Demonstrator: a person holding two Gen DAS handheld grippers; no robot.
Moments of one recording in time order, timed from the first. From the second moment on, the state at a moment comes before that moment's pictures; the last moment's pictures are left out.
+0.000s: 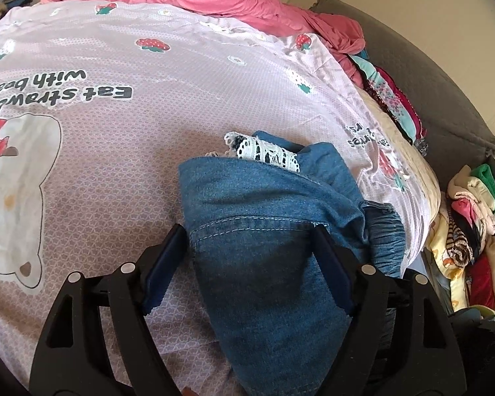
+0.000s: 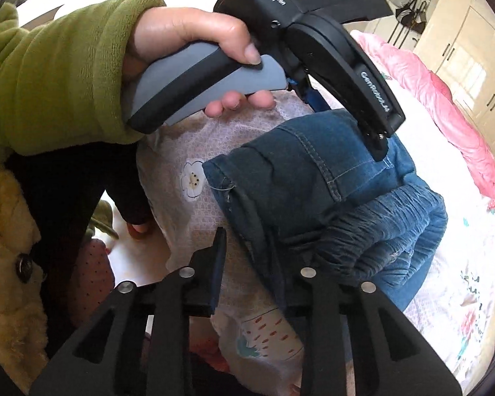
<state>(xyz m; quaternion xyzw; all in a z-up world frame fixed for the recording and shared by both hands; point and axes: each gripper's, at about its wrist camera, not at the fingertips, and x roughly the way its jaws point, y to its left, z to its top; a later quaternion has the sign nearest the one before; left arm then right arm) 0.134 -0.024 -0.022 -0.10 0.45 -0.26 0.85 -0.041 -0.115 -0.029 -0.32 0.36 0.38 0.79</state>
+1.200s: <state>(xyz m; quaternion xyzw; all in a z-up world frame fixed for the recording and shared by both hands) 0.059 -0.015 0.042 -0.04 0.37 -0.20 0.91 -0.022 -0.220 0.068 -0.06 0.28 0.25 0.92</state>
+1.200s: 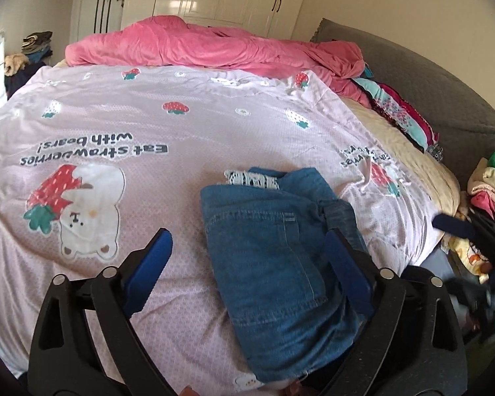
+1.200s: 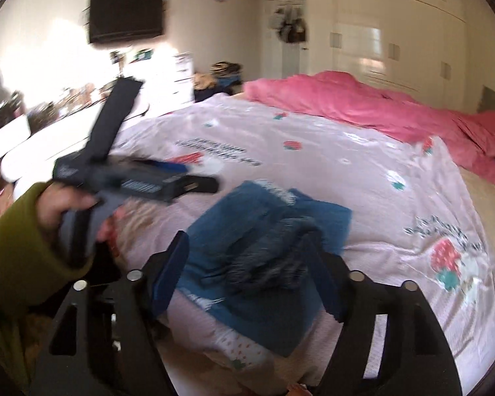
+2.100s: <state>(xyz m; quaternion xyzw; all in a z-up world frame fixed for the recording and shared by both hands) 0.076 -0.028 -0.023 -0.08 0.46 -0.23 0.85 0.064 -0.269 -0.015 0.11 0.44 0.20 0.87</state>
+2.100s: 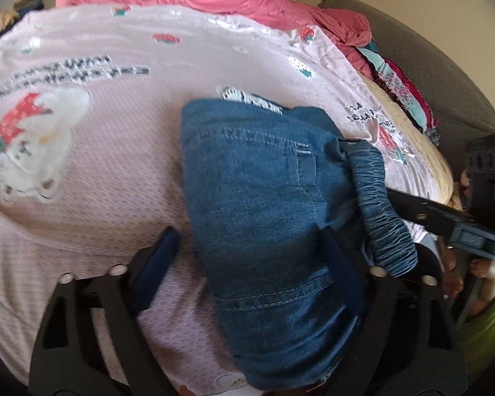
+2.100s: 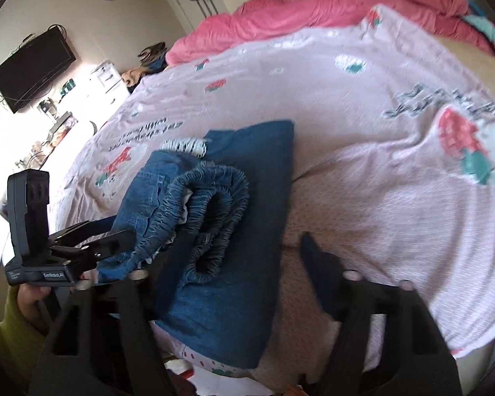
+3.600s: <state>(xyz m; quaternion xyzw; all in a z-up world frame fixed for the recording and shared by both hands) 0.183 -0.019 -0.025 -0.09 0.44 -0.18 0.87 0.183 -0.223 -0.029 0.08 0.45 0.16 0.88</state>
